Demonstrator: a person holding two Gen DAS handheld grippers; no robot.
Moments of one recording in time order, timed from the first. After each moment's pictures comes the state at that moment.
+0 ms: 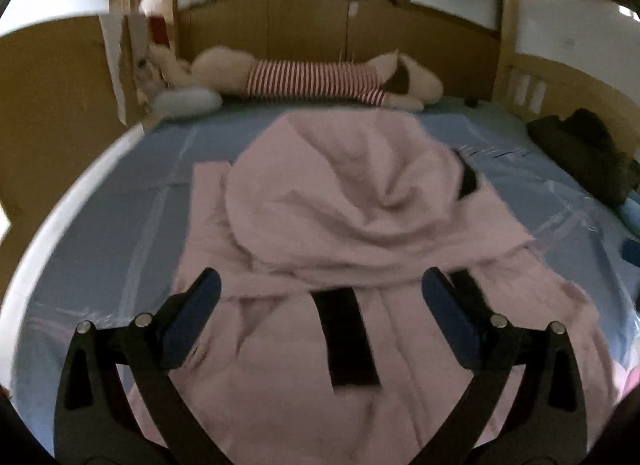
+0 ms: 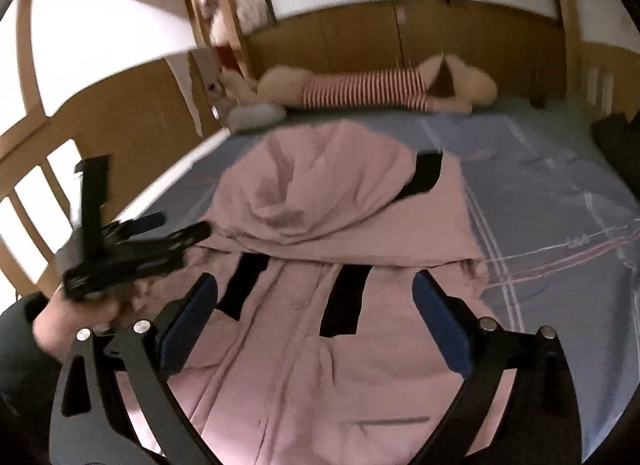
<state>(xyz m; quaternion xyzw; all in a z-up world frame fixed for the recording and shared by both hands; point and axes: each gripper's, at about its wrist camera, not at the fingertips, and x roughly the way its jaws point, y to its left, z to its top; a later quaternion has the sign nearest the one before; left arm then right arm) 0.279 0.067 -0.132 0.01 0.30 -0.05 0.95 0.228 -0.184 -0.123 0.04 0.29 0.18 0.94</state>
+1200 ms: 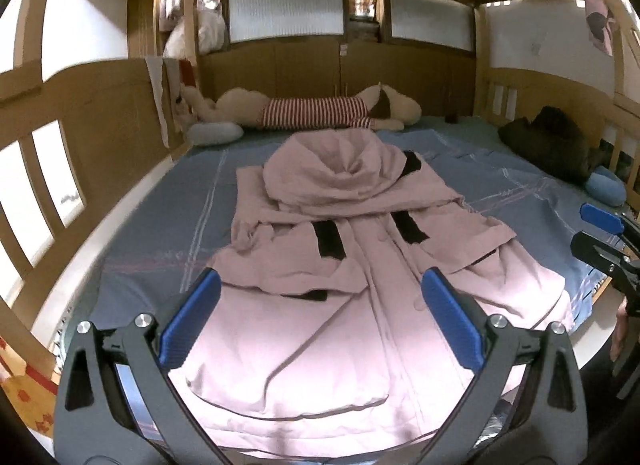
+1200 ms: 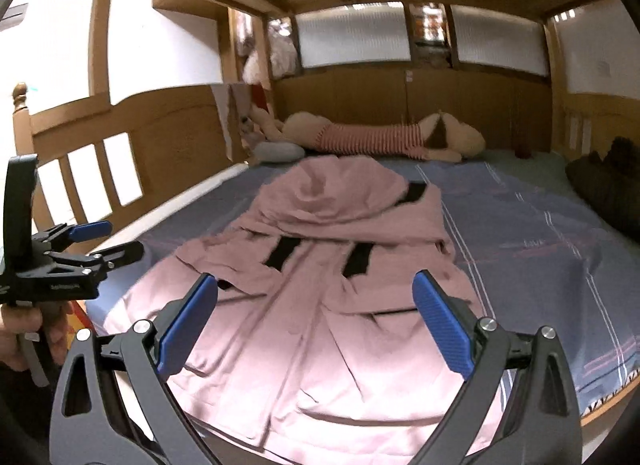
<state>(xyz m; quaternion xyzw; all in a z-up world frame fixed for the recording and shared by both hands) 0.047 0.065 -0.096 0.04 0.24 -0.03 0.97 0.058 -0.190 -0.124 0.00 0.19 0.18 0.97</state>
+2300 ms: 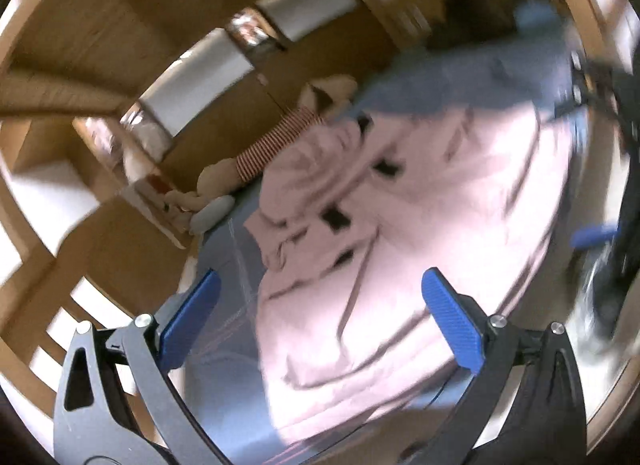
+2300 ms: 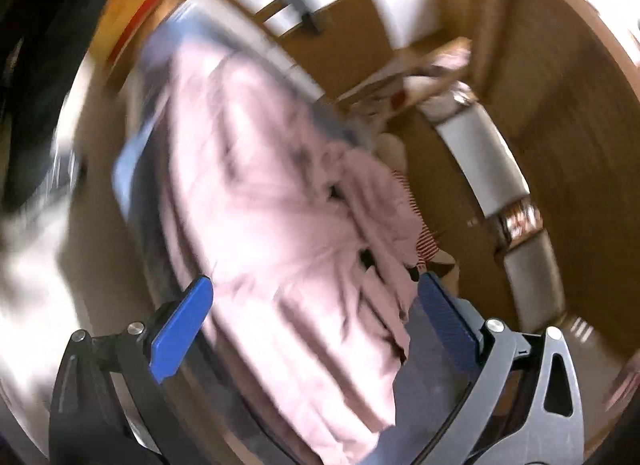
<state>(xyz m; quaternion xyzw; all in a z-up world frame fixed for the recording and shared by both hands) -0.038 0.038 -0.132 0.38 0.19 -0.08 0.90 -0.056 -0.119 -0.263 -0.56 0.08 0.20 0.80</state>
